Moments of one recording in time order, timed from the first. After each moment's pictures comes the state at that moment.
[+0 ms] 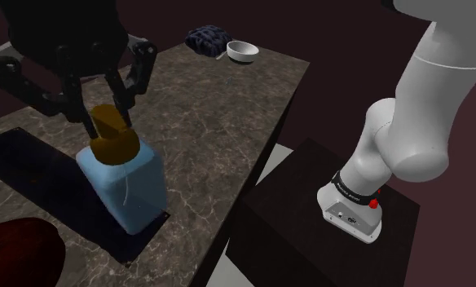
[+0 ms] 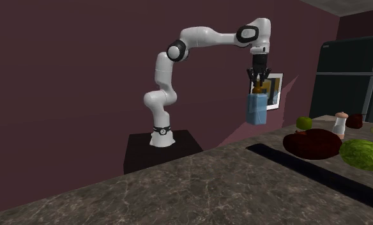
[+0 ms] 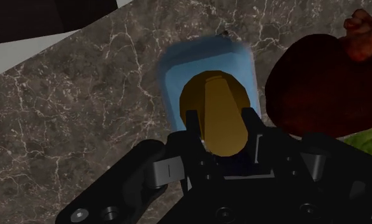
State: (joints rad) arm 0.57 0.20 0.55 -1.41 -0.12 1.60 1.22
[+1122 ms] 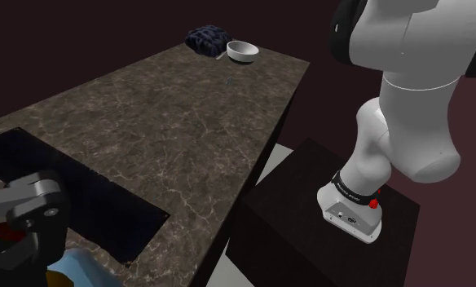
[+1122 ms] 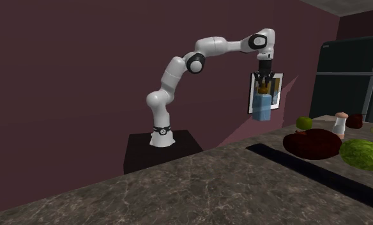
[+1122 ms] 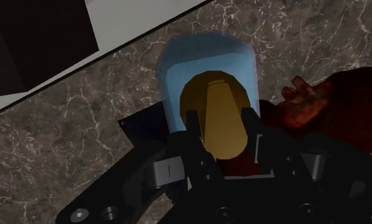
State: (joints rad) arm 0.92 0.53 0.60 -1.01 -0.31 1.48 1.53
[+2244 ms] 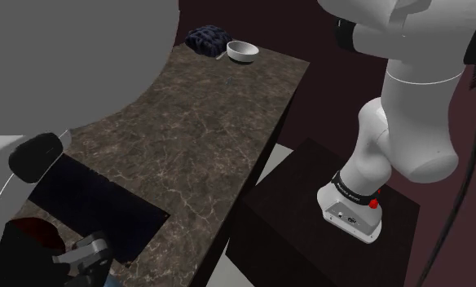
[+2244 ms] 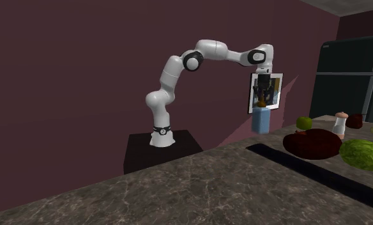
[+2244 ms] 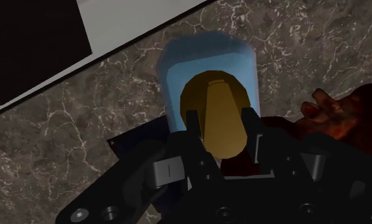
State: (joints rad) arm 0.84 0.48 0.60 -1.33 -0.29 1.74 1.55
